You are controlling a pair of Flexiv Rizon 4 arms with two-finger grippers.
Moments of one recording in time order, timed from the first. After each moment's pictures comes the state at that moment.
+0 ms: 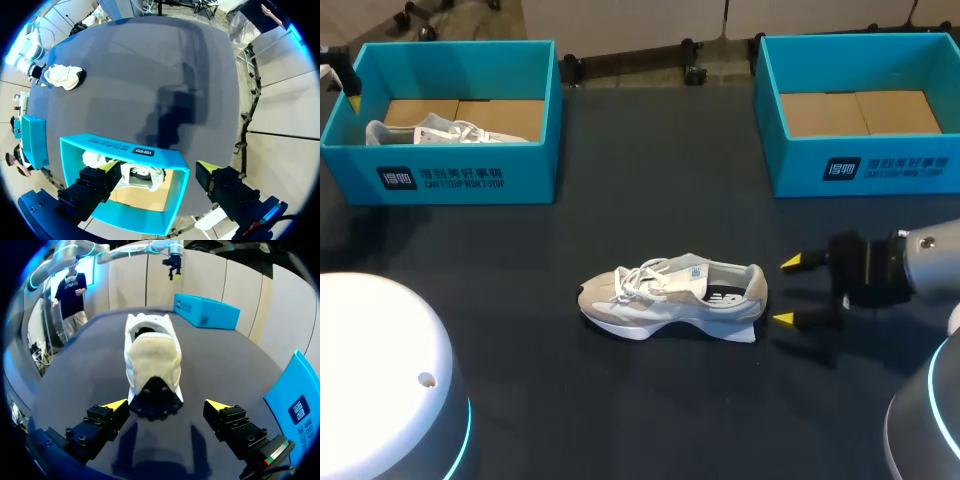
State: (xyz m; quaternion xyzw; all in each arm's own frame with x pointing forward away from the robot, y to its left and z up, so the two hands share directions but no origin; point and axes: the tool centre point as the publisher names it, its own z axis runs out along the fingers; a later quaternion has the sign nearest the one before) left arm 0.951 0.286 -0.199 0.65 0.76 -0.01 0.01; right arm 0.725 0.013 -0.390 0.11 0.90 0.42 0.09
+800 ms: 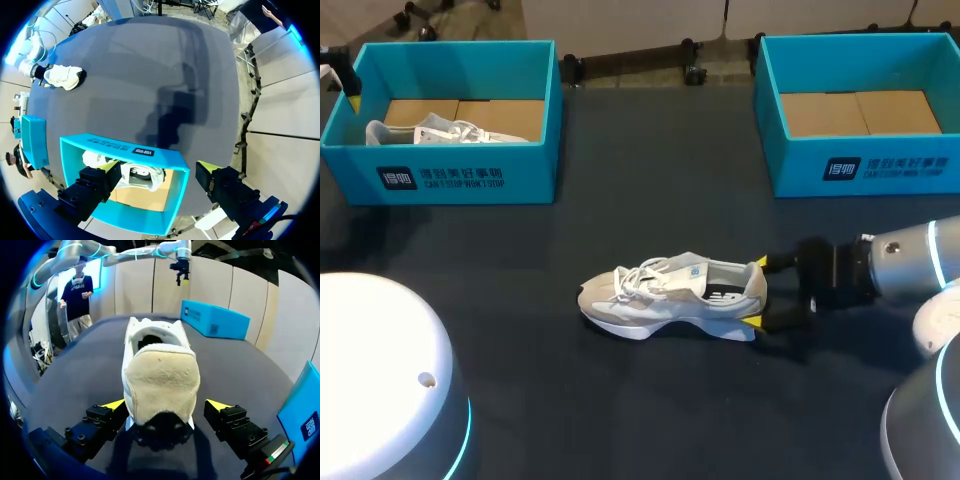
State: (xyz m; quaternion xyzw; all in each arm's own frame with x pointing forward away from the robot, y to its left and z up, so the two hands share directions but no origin) left arm 0.951 0.286 -0.199 0.65 0.76 -0.01 0.01; right arm 0.730 0.062 -0.401 0.08 0.88 0.45 0.08
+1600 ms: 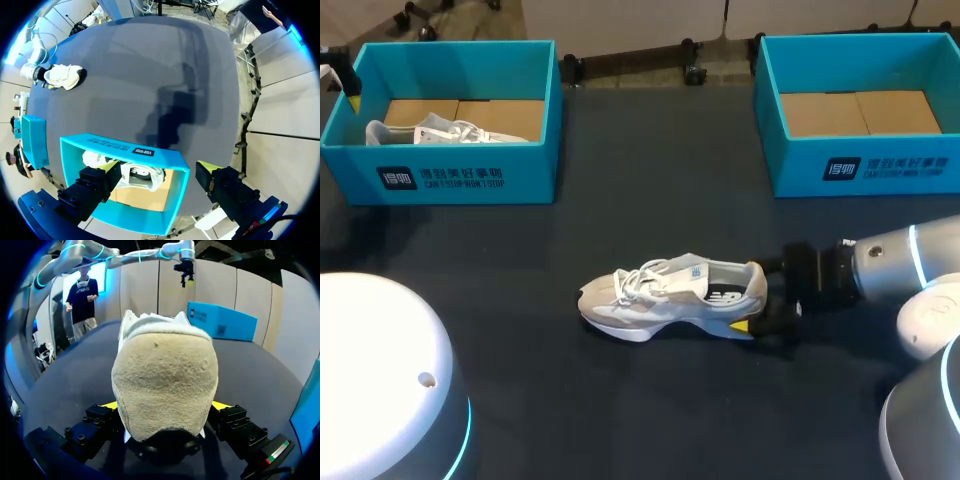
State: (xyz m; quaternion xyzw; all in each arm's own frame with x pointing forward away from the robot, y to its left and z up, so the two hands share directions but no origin) left arm 0.951 0.286 -0.199 0.65 0.76 -0.01 0.01; right arm 0.733 0.081 -0.420 0.07 0.88 0.47 0.06
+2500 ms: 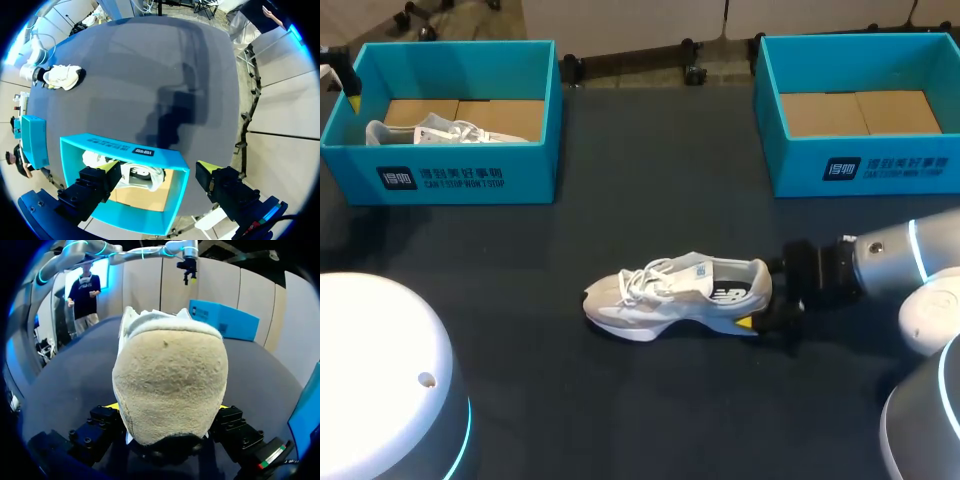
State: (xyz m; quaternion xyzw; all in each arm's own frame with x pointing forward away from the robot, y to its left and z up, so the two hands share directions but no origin) left arm 0.951 0.286 -0.199 0.65 0.76 -0.01 0.01; right arm 0.737 0.074 -0.421 0.05 0.88 0.46 0.06
